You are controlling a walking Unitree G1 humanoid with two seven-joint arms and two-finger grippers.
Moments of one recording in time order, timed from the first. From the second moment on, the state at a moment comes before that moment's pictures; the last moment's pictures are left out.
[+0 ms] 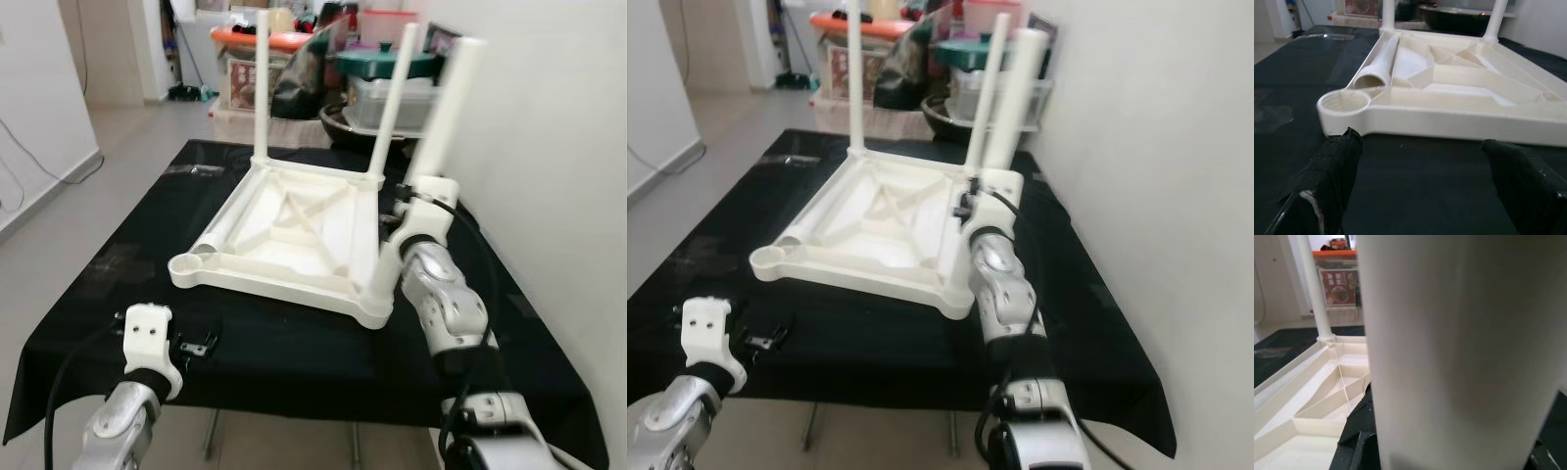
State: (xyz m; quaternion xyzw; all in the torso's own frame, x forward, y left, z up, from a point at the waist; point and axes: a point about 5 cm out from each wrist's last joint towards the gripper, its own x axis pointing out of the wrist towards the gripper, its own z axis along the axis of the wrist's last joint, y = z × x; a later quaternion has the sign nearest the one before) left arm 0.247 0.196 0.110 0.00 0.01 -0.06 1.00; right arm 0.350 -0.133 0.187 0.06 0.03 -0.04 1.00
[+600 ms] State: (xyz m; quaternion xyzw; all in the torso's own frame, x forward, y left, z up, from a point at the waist) left arm 0.256 0.190 0.116 0.00 0.00 -0.08 1.00; right arm 0.348 -0.103 0.223 0.04 -0.03 0.46 0.89
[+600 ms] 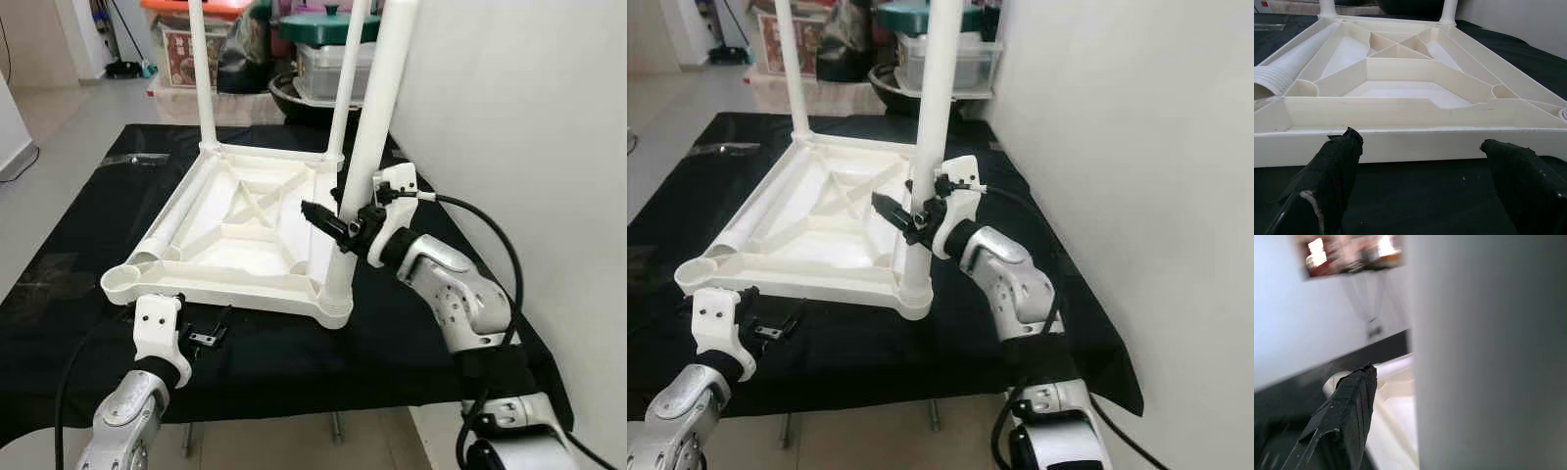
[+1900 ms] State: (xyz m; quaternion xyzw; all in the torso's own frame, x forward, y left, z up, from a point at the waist) left arm 0.255 0.182 0.114 -0.01 0.01 -0.09 1.00; right arm 0.369 -0.146 0.262 0.10 -0.09 0.23 0.96
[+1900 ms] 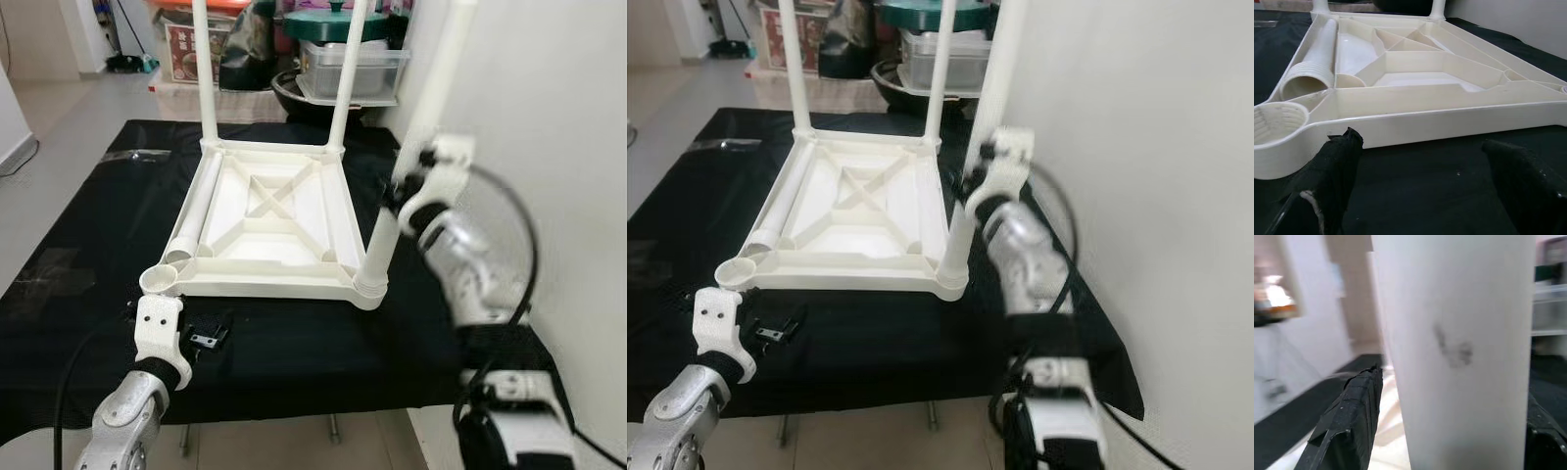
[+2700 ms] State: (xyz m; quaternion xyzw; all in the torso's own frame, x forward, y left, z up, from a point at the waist) left arm 0.253 0.182 0.113 0.00 0.01 -0.10 1.00; right arm 0.387 -0.110 0.202 0.02 0.01 0.21 0.98
